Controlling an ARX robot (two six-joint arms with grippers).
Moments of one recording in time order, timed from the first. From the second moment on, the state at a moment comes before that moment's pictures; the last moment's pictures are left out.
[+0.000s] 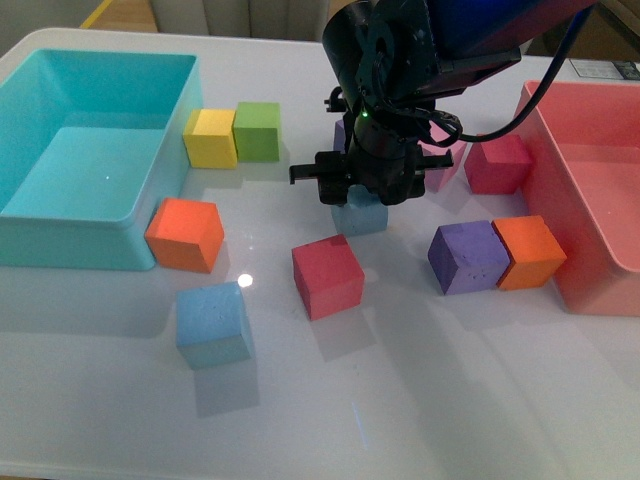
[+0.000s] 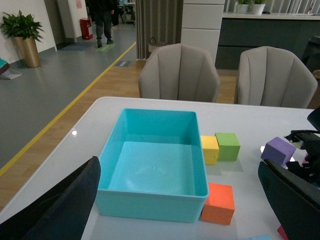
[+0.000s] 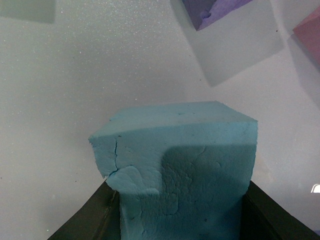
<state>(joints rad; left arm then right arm) 0.00 0.01 0.02 0.00 0.00 -0.01 0.46 2.59 1.84 -0.35 0.18 0.24</state>
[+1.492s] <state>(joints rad) 0.00 0.01 0.02 0.00 0.00 -0.01 0.28 1.53 0.47 1.03 0.28 0.02</state>
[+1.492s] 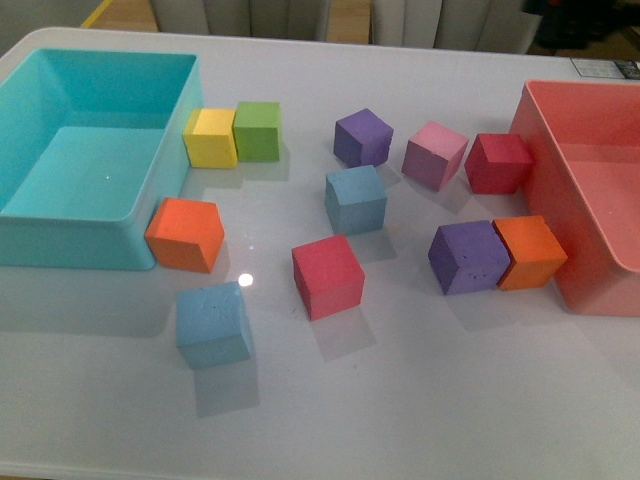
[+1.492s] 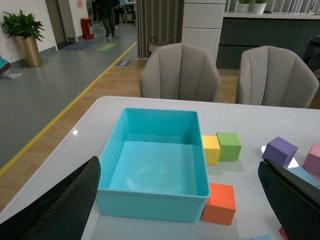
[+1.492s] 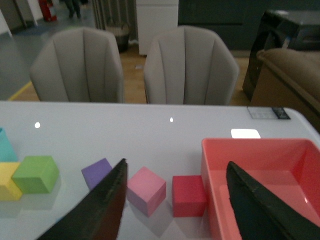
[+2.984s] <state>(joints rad) 0.00 0.01 0.02 0.00 0.00 -0.01 0.00 0.39 0.02 0.39 0.00 0.00</state>
